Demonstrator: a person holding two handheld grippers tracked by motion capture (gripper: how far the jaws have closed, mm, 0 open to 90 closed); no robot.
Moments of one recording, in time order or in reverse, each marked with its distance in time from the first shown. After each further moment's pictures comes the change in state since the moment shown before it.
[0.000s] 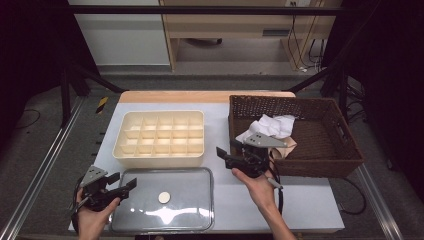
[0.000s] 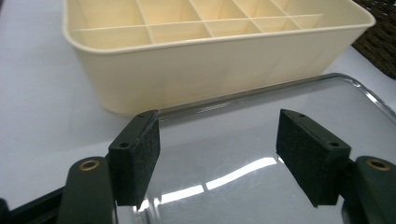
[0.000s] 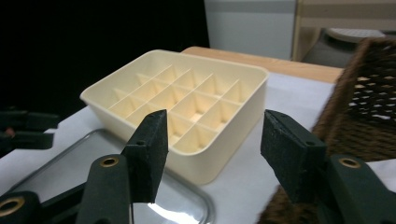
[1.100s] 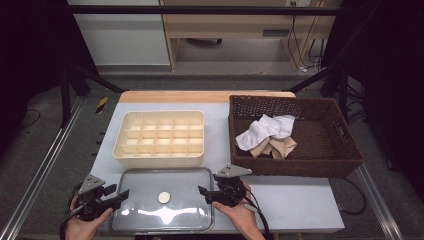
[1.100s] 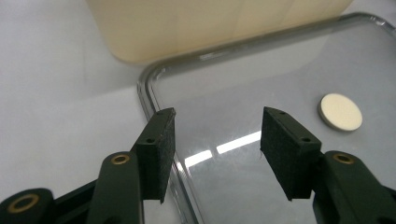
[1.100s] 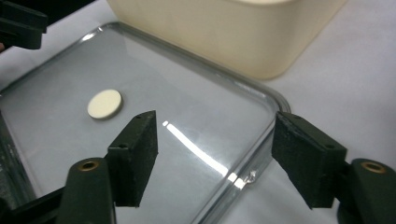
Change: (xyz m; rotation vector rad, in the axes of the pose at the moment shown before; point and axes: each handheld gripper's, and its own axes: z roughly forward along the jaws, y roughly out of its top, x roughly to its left) left arm 0.005 -0.016 -0.011 0.104 0.007 0.089; right arm 0.042 -0.089 0.042 0.266 0.079 -0.032
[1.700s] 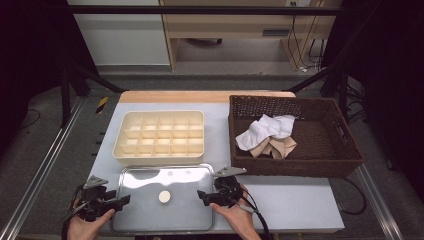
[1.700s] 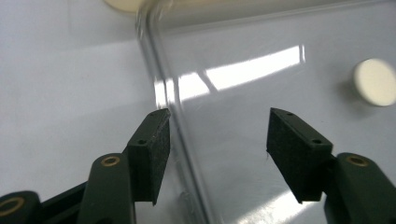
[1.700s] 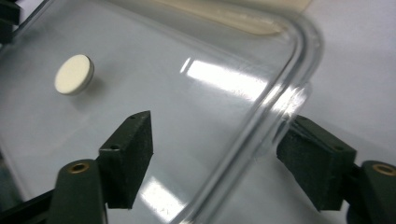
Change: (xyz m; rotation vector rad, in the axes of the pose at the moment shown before) left arm 0.001 -0.005 0.009 0.162 0.000 -0.091; right arm -0.002 -0.011 0.019 0.125 -0.025 0.071
